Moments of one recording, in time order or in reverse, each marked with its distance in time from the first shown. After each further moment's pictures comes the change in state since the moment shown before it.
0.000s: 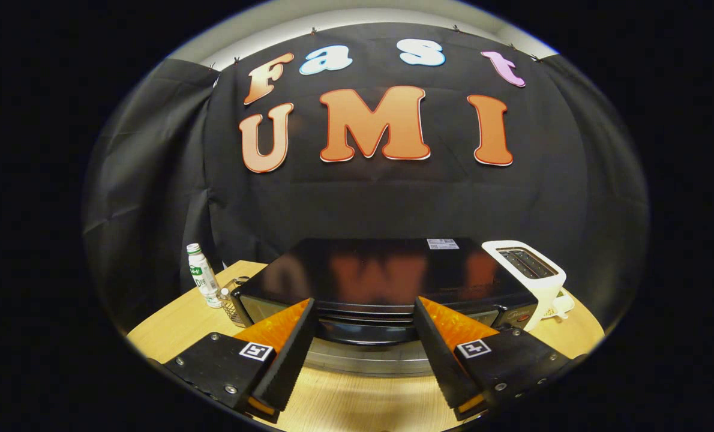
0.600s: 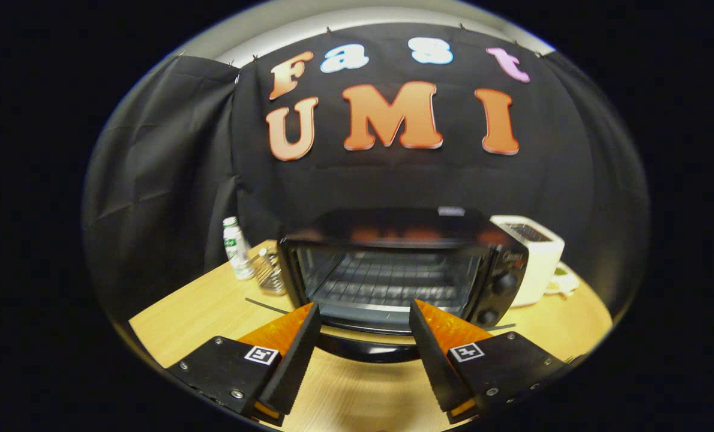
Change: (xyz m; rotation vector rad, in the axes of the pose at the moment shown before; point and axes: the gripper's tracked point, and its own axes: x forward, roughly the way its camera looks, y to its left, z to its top) arm -0.081 0.033 -0.089 0.057 0.165 0.165
